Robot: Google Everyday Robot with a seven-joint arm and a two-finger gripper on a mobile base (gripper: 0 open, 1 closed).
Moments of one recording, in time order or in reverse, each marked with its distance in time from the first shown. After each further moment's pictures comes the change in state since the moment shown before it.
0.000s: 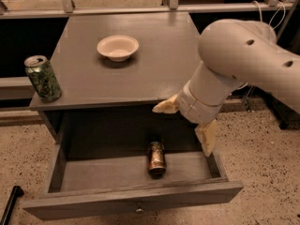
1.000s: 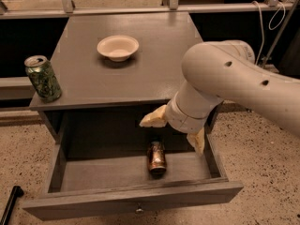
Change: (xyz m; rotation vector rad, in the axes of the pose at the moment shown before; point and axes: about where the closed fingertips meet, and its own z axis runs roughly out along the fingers) arm -0.013 -0.010 0.037 0.012 0.015 -0.308
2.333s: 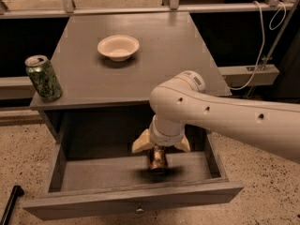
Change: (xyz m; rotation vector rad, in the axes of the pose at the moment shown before) arm 0.018 -0.001 0.105 -0.140 0.028 -0.459
